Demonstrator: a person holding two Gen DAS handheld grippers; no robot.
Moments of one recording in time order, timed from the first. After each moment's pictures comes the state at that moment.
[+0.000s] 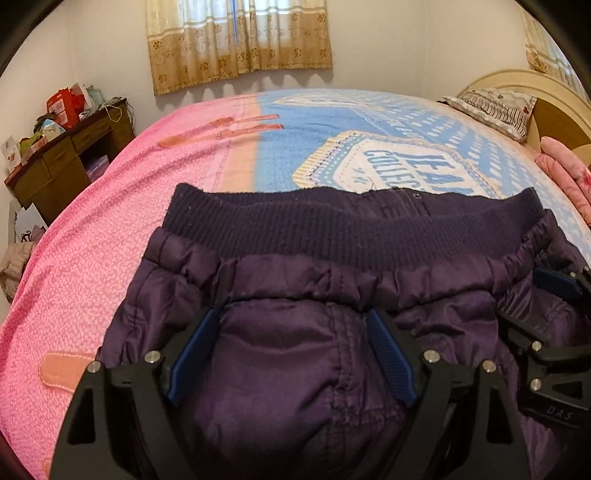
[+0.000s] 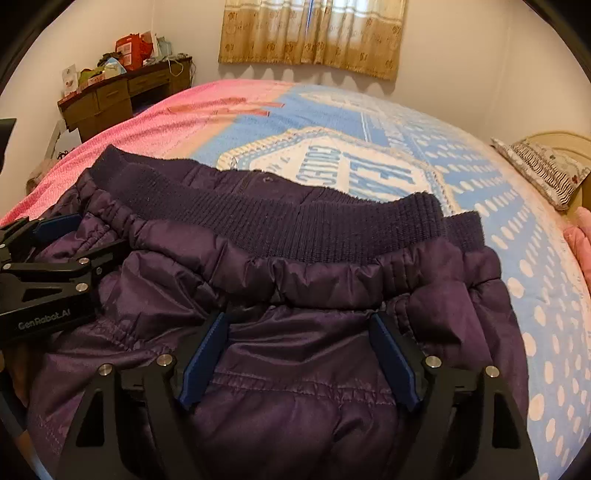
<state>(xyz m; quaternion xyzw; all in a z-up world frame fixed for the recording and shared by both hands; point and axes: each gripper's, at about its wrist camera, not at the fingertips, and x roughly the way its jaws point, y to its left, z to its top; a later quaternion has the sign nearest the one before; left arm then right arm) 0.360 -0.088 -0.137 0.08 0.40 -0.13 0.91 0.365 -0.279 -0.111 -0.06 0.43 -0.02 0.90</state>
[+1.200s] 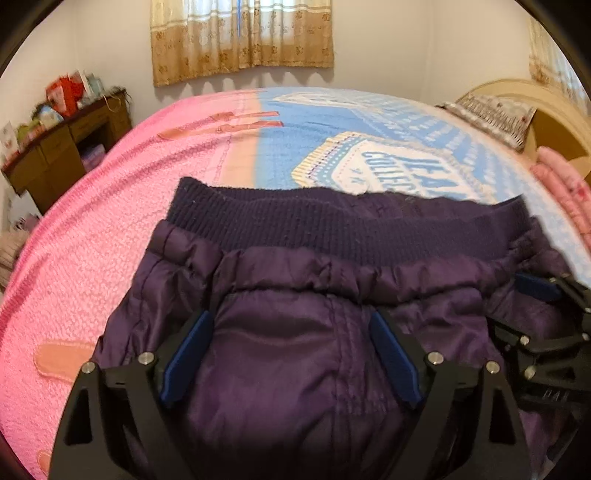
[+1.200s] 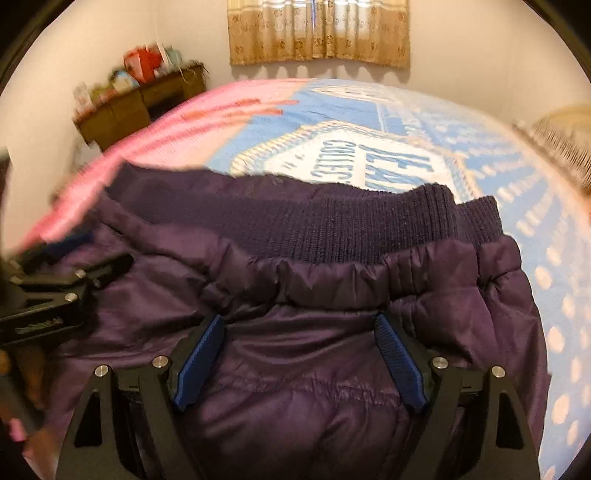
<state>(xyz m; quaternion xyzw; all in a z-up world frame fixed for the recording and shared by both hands) 0.353 -0.066 -0.127 0.05 0.41 -0.15 0.90 0.360 -0.304 -0.102 0.03 0.43 0.05 0.90</state>
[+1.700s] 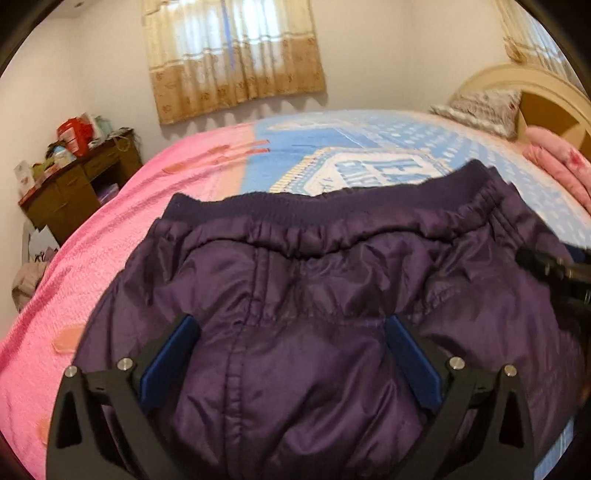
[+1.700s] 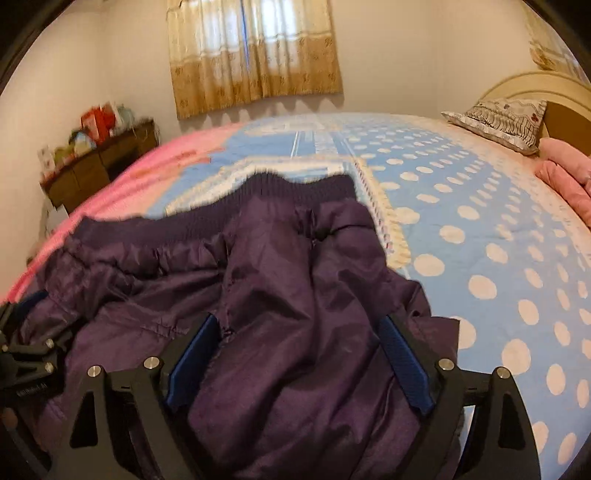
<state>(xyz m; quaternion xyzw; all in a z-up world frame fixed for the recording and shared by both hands) 0.289 -0.104 -0.141 0.10 0.33 -0.12 0.93 0.313 -0.367 -0.112 0.05 0.36 -0.06 0.93</state>
